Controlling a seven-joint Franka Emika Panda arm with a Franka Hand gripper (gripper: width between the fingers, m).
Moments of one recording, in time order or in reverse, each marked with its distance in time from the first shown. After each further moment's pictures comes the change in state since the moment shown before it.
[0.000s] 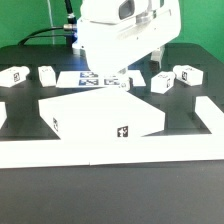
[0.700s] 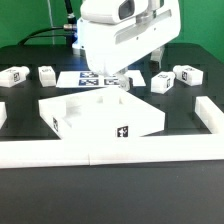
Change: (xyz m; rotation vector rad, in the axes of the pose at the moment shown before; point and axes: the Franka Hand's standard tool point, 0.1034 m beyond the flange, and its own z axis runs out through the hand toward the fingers) arm 0.000 0.000 0.000 -0.001 -0.001 -0.001
